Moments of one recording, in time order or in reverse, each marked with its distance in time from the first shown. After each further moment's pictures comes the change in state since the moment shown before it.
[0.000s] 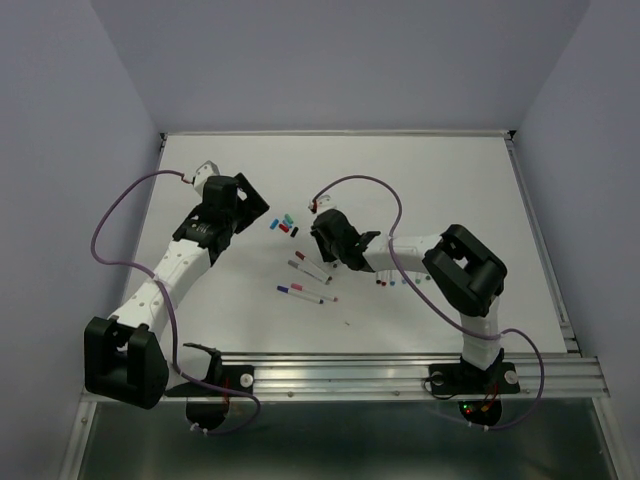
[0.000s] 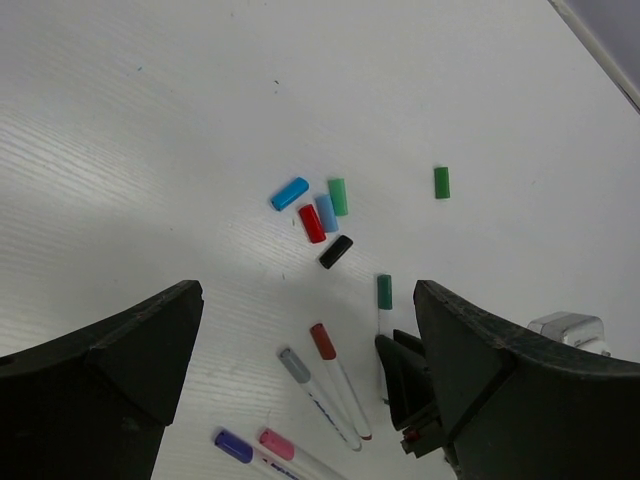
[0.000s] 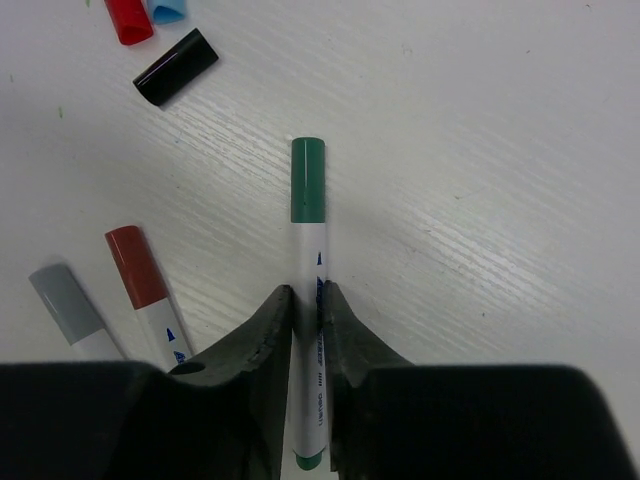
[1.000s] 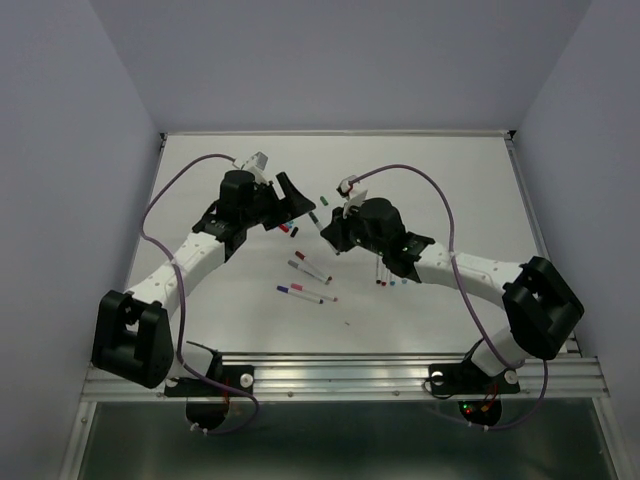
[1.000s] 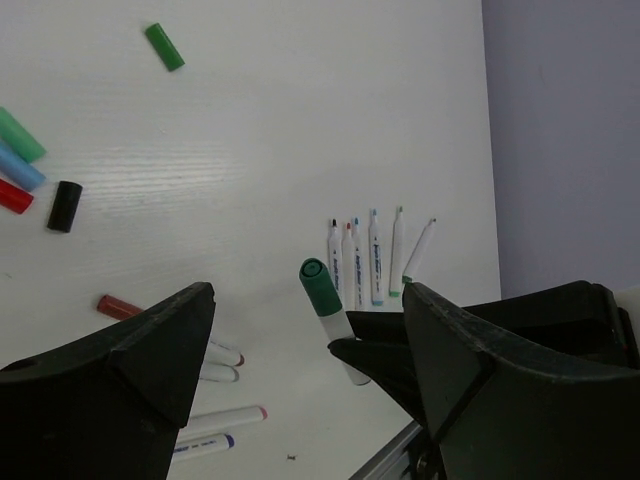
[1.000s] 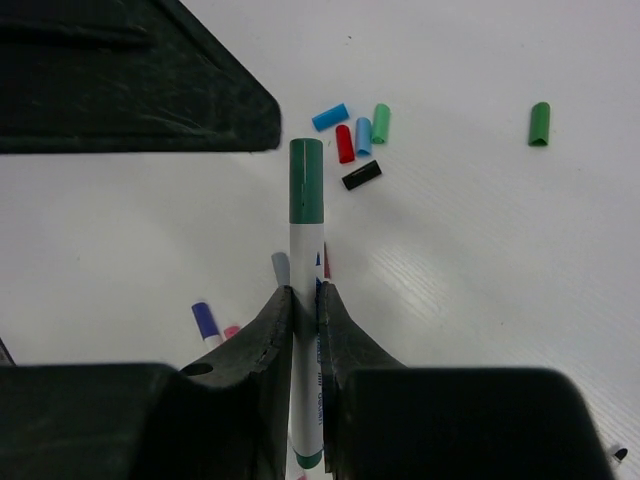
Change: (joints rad) left arm -0.070 0.101 -0.003 0.274 0.534 0.060; right arm -0.060 -0.444 -0.240 0.199 -0.290 0.013
